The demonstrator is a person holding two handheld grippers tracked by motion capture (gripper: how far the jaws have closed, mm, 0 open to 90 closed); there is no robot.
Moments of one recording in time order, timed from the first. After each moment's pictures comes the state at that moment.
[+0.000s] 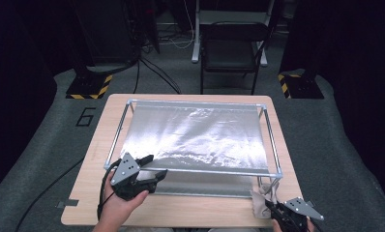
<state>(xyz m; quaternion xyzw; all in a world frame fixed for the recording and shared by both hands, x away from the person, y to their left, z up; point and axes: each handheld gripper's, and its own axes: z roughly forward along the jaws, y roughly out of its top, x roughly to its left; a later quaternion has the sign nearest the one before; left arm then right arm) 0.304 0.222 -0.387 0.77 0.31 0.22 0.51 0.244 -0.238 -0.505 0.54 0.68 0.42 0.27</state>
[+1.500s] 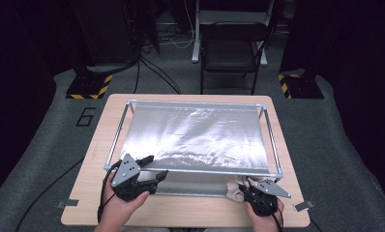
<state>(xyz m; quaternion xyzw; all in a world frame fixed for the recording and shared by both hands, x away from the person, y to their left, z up) 0.301 0.220 -0.387 0.77 0.31 0.23 0.51 0.293 -0.172 -0.495 0.50 0.70 0.45 0.23</state>
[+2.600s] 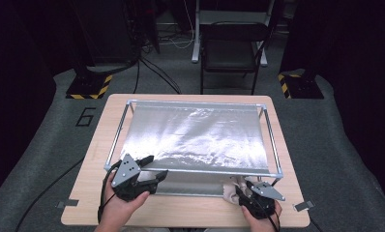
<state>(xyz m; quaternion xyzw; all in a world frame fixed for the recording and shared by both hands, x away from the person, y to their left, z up) 0.301 0.220 -0.388 0.76 0.31 0.23 0.51 0.290 -0.168 -0.509 0.50 0.71 0.42 0.26</state>
